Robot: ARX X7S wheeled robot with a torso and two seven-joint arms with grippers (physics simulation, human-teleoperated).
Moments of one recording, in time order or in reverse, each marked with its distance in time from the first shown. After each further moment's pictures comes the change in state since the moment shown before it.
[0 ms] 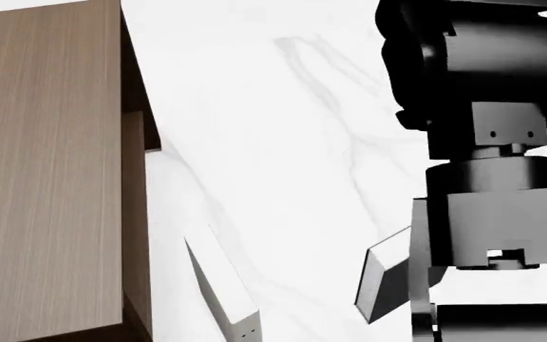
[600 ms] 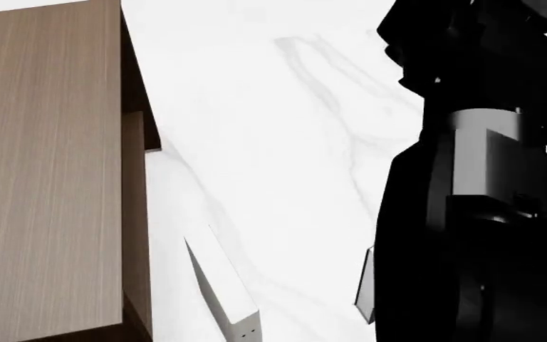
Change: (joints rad) left arm 0.004 -0.005 -0.004 -0.012 -0.022 0.011 -0.010; right arm 0.154 -0.063 0.628 0.465 -0.326 0.103 0.421
